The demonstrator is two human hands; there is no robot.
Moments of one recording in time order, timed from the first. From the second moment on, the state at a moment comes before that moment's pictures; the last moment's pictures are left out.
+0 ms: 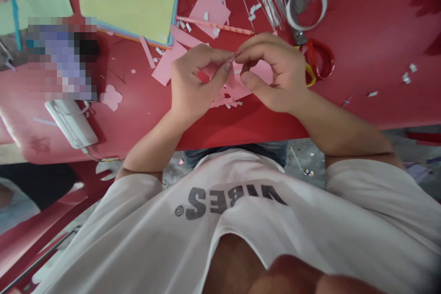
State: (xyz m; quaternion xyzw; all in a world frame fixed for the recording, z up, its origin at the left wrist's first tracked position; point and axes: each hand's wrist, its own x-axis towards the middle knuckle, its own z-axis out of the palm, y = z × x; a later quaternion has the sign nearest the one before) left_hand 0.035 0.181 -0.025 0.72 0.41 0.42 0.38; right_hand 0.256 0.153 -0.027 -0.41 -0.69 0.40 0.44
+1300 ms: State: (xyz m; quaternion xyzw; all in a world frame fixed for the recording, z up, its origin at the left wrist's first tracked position) left_hand 0.018 0.207 -0.029 0.64 0.41 0.57 0.30; right_hand 0.256 0.156 -0.055 -0.44 -0.76 0.29 0.39
